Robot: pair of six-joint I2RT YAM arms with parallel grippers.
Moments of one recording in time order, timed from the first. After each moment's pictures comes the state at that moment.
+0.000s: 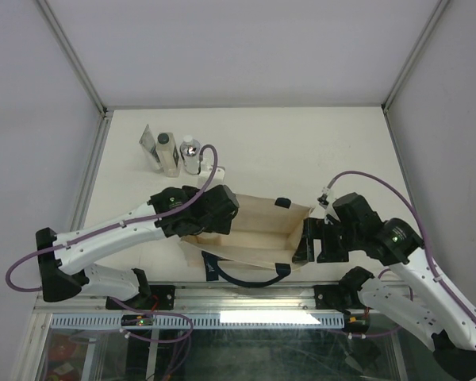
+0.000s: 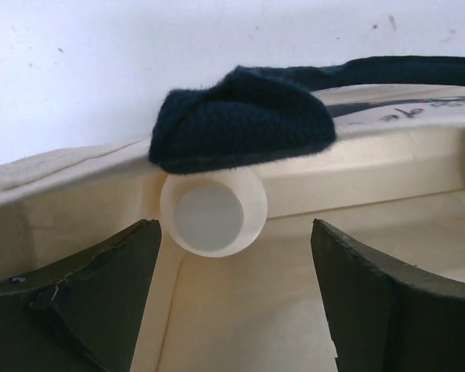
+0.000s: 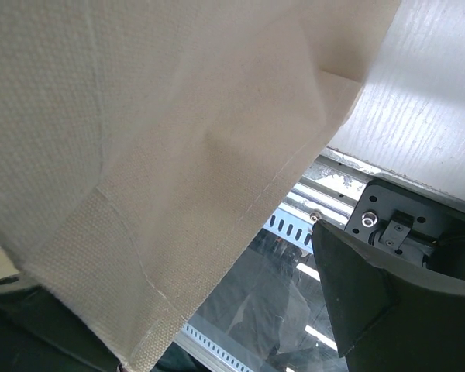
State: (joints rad) left arm -1.13 1.27 1.27 -1.11 -0.53 -0.84; right arm 0.66 0.68 0.86 -1.22 -0.30 0.63
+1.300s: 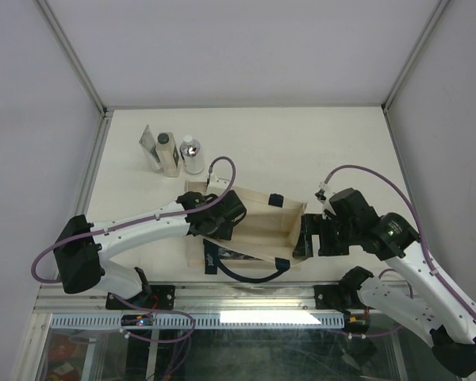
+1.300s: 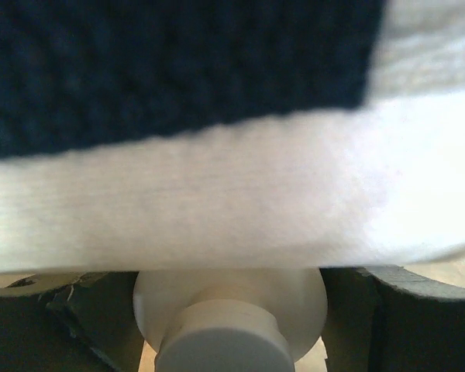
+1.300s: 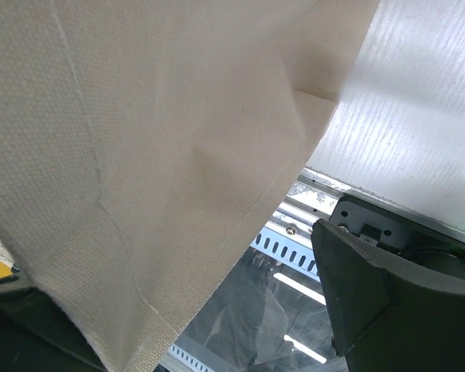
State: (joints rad) left arm -1.06 1.42 1.06 -0.92 -0.46 -0.84; right arm 0.66 0.74 0.89 -1.20 -0.24 0.57
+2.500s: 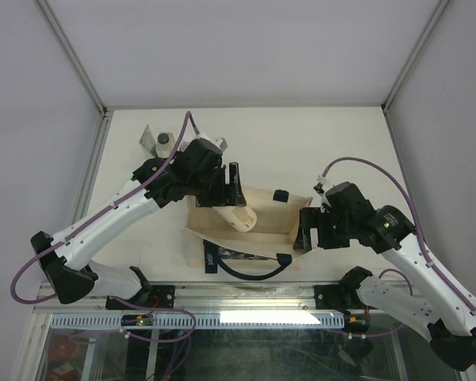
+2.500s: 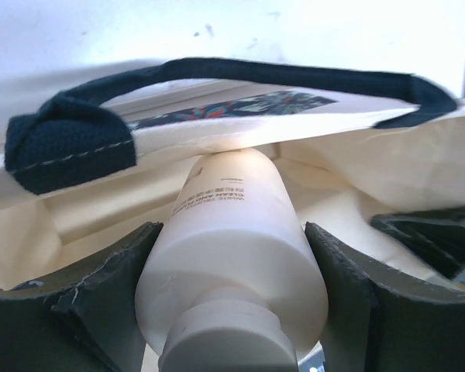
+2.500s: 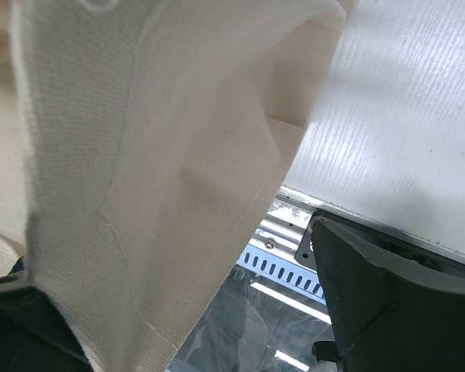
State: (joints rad) left arm -0.87 1.33 1.42 -0.97 0.01 -0.79; right arm 0.66 0.80 0.94 -1.19 -0.14 0.53
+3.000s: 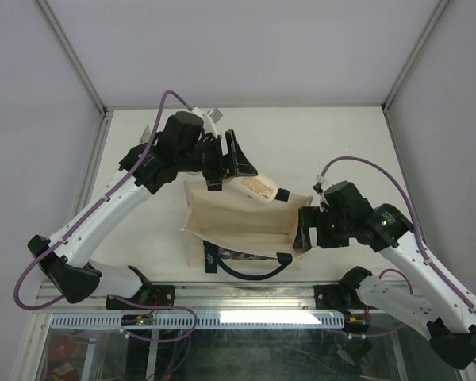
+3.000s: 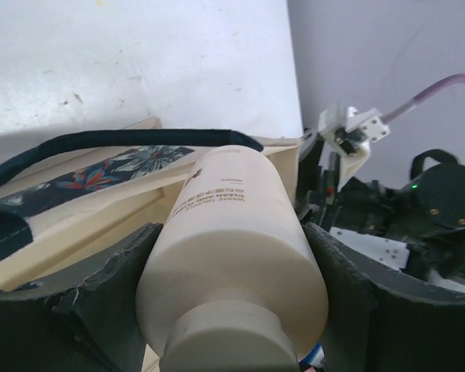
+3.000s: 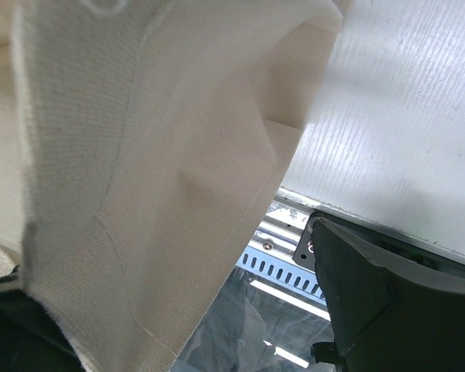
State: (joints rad) left arm -0.72 1.34 1.52 -0.75 0.31 -0.85; right arm 0.66 0.82 0.94 -1.19 -0.13 0.53
